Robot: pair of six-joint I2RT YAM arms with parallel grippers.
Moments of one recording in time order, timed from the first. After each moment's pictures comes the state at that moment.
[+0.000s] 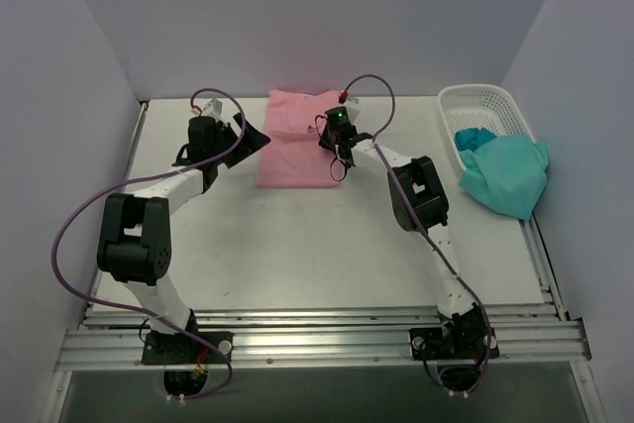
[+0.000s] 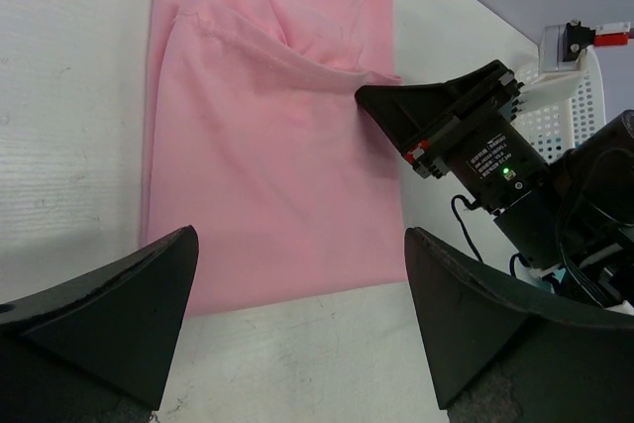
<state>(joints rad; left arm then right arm) -0.16 1.77 1.12 0.22 0.29 -0.73 0.47 2.48 1.92 -0.04 0.21 0.63</state>
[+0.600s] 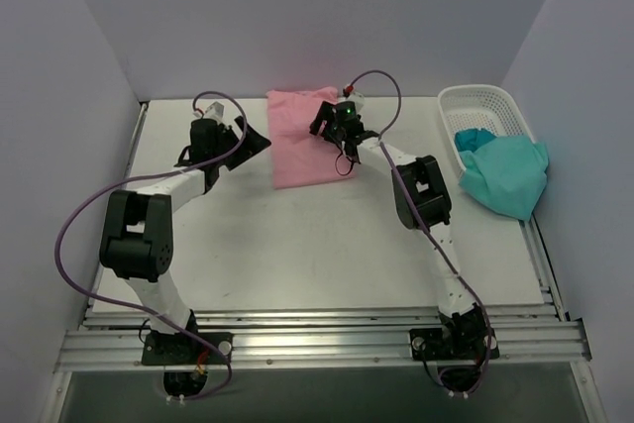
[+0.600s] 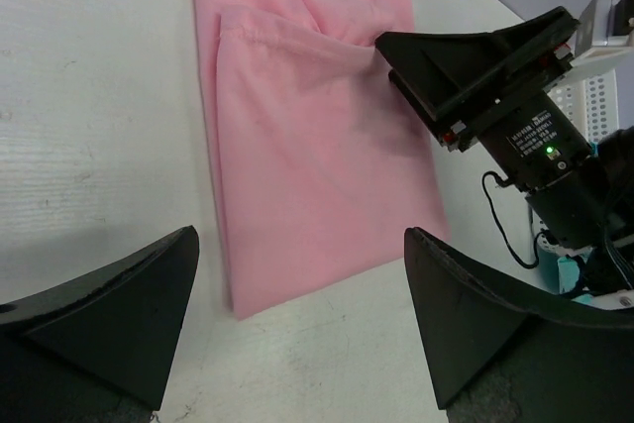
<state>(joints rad) -0.16 1.80 1.12 0.24 0.29 -0.72 0.43 2.52 1.96 0.07 0.09 0.65</state>
